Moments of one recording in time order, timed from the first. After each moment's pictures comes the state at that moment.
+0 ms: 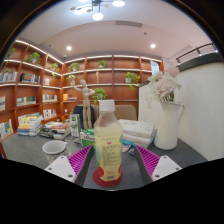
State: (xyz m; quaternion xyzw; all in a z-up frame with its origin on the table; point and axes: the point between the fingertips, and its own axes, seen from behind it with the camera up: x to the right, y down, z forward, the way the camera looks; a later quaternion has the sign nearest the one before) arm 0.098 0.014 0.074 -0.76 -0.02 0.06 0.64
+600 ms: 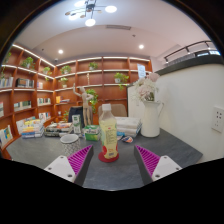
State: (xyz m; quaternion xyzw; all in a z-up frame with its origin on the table) arm 0.109 -0.119 0.093 -0.77 0.04 0.04 0.64
